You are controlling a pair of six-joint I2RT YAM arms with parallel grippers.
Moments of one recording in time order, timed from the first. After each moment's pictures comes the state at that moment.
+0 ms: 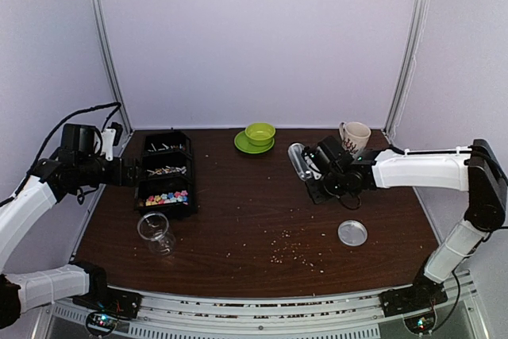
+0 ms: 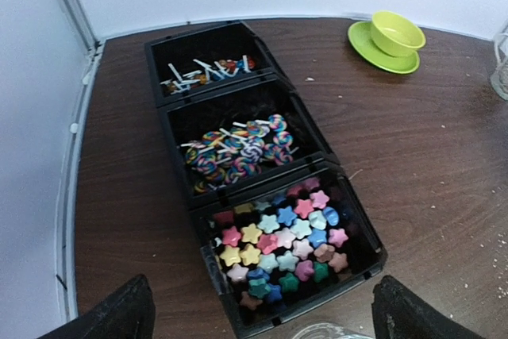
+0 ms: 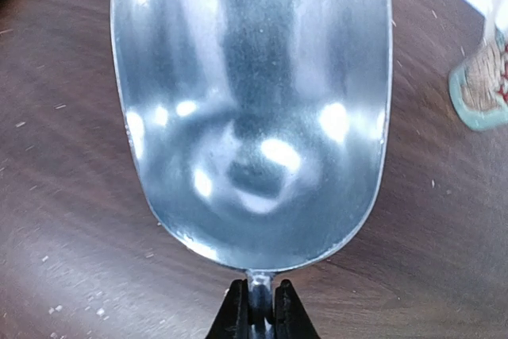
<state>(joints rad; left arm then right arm) -0.19 0.90 0.83 -0.57 0.03 -0.07 0.76 1.61 1.07 -0.43 0.33 0.26</state>
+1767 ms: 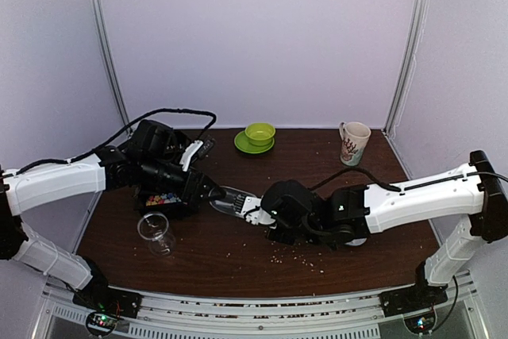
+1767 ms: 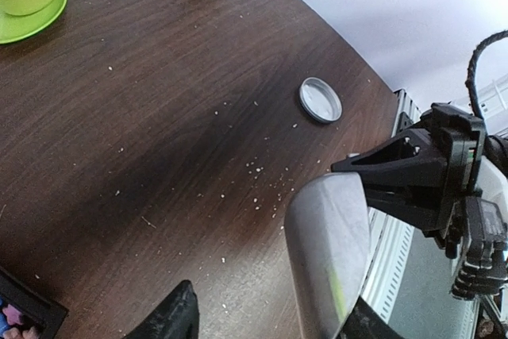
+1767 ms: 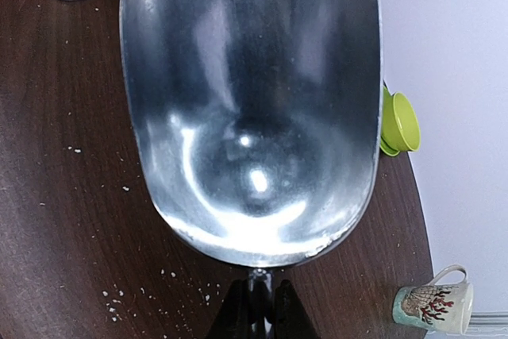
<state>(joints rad) -0.69 1.32 0.95 -0.32 0.55 -0.20 1.28 1.60 1.12 -0.31 0.56 -0.32</state>
